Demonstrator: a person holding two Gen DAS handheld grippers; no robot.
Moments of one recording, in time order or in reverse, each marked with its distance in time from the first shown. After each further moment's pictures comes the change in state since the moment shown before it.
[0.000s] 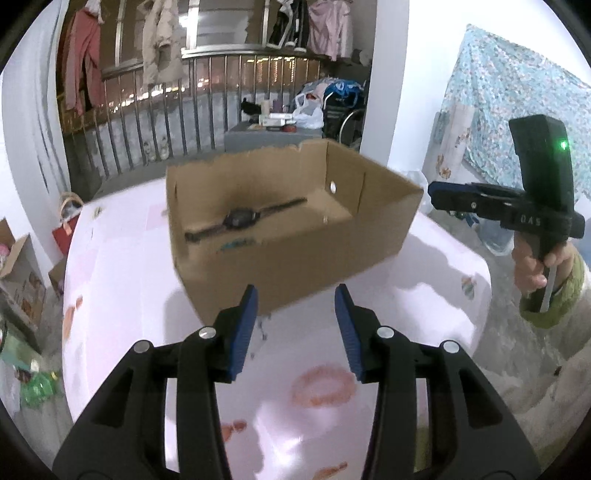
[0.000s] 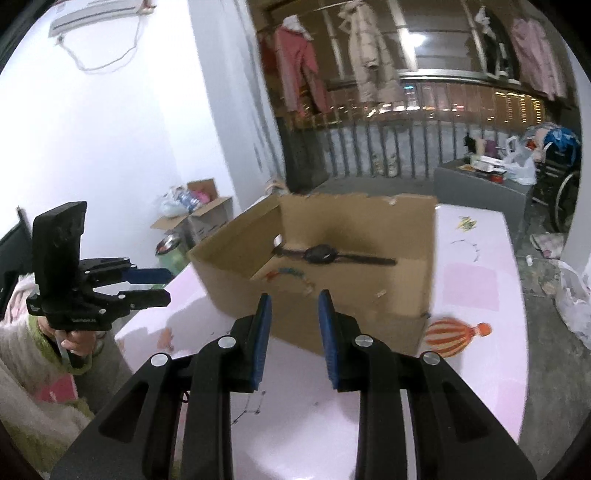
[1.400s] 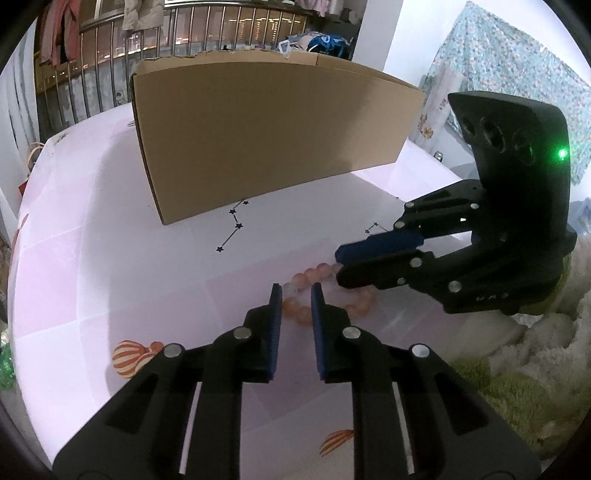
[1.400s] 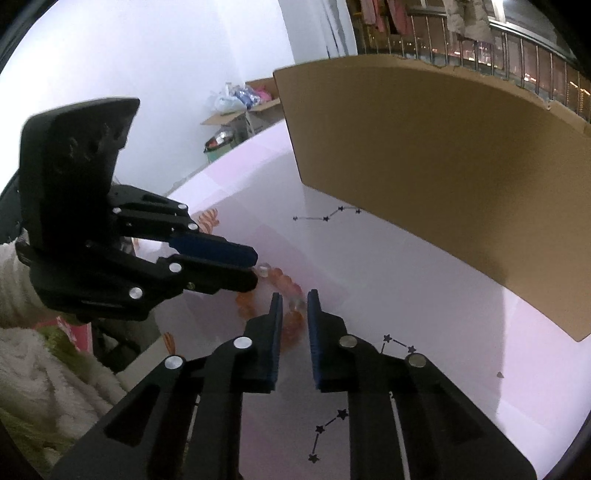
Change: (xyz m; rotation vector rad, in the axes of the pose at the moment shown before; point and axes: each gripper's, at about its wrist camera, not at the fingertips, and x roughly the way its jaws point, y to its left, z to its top) left arm 0.056 0.005 -0.072 -0.025 0.164 -0.121; right arm 0.119 0.078 -0.071 -0.147 0.339 0.170
